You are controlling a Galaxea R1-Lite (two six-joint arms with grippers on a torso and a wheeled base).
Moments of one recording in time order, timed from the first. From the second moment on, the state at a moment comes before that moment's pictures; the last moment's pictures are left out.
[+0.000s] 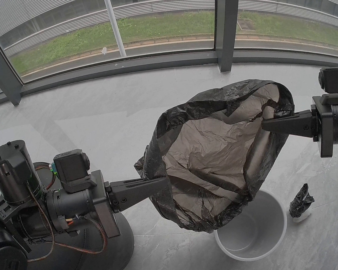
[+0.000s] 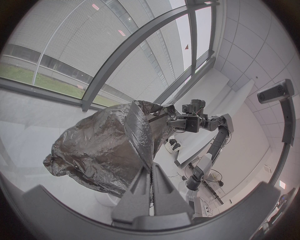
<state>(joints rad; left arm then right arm) -0.52 1.53 -0.64 -0.77 -0.76 -0.24 0.51 1.31 -0.84 -0.27 0.45 0.11</state>
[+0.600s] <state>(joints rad) -0.53 1.57 -0.63 -0.77 -0.76 -0.24 0.49 1.28 -0.80 -0.24 0.45 0.12</state>
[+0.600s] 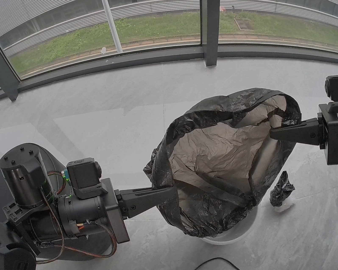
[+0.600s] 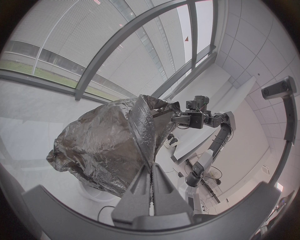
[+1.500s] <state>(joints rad) -0.58 1.76 -0.50 -0.94 -0.86 -0.24 0.43 1.27 -0.79 -0.05 0.62 0.25</state>
